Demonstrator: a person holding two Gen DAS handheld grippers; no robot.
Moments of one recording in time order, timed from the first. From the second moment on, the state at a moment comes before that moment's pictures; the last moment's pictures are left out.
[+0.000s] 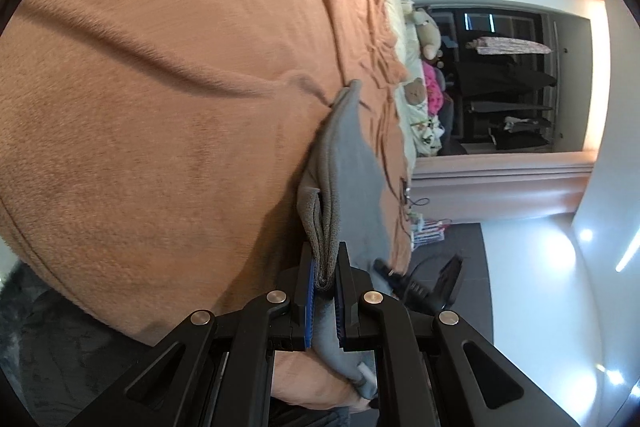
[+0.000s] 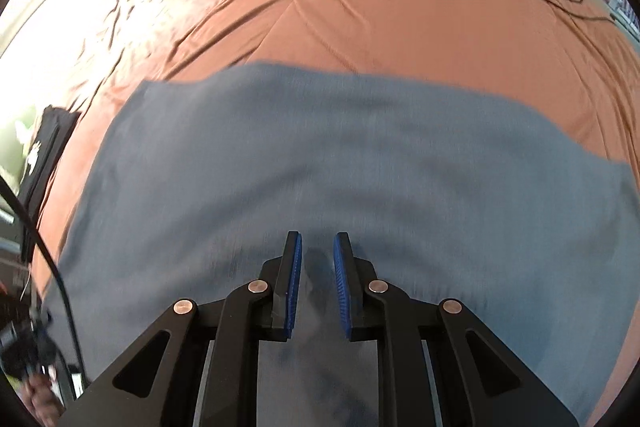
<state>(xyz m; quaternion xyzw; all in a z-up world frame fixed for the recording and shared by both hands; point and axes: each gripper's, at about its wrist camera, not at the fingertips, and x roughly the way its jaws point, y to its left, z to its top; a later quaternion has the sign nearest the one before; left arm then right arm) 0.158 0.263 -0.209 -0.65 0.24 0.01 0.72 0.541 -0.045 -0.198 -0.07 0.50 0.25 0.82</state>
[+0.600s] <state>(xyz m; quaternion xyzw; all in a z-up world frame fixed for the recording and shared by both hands) 0.174 0.259 -0.181 -0.64 0.22 -0.05 0.74 0.437 -0.095 -0.219 -0.07 0.48 0.28 0.83</state>
